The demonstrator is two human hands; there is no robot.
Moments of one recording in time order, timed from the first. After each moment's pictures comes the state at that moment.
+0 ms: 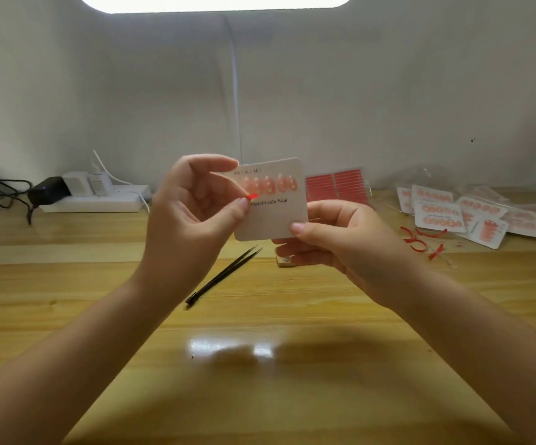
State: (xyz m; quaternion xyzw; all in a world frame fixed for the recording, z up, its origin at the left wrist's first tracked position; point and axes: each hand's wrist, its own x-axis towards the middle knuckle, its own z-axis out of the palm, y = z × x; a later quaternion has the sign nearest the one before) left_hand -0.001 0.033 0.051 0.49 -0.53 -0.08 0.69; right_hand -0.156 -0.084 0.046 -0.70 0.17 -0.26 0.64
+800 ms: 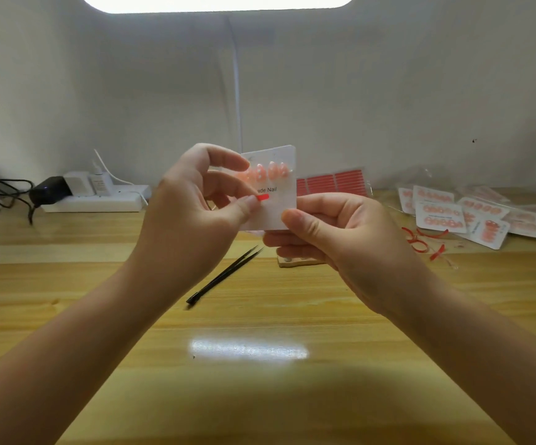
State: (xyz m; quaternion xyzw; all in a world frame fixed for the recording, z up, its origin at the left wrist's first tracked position) left_hand -0.015 0.045 0.075 0.62 -0.52 -0.02 0.58; right_hand -0.157 -0.062 0.055 -0.68 0.10 -0.32 0.65
